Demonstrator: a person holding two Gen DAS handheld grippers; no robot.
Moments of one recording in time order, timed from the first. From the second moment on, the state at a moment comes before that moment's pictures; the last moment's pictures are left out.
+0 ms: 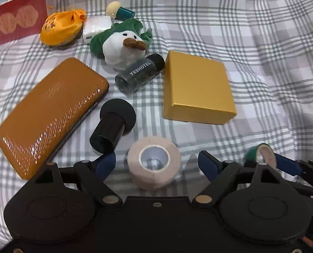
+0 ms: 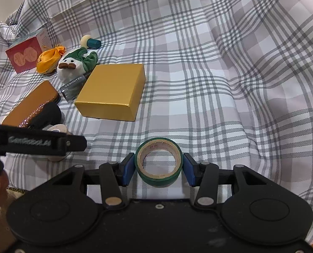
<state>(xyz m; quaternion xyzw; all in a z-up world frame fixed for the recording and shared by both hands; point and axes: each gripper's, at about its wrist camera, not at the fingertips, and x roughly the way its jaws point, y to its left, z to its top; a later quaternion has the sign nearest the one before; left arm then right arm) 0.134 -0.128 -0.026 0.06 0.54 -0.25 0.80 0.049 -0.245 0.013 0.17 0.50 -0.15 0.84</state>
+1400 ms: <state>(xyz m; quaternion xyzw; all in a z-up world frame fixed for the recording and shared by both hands) 0.042 -0.053 0.053 0.12 0.51 -0.24 0.82 -0.015 -0.189 0.095 0.16 0.47 -0.10 0.86</state>
